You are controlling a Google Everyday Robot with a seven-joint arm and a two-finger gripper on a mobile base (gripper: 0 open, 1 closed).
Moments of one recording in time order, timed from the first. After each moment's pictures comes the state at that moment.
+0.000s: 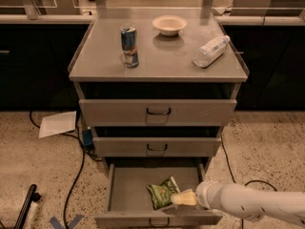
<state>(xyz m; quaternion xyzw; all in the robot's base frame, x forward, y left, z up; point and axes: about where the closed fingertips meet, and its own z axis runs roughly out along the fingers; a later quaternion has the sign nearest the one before) 0.481 -0.164 0.420 -0.22 0.92 0.14 0.31</state>
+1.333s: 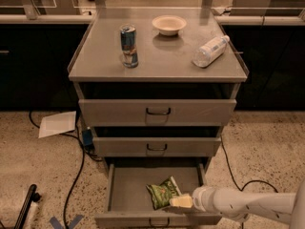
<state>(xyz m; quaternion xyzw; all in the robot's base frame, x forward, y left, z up) 0.501 -0.163 0.313 -0.17 0.93 0.17 0.28</state>
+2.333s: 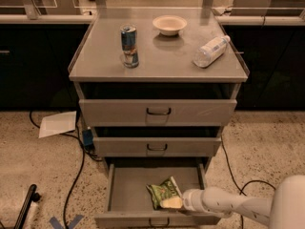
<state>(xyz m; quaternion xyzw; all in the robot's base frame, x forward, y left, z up) 0.522 -0.125 0.224 -0.17 0.92 0.24 0.25</state>
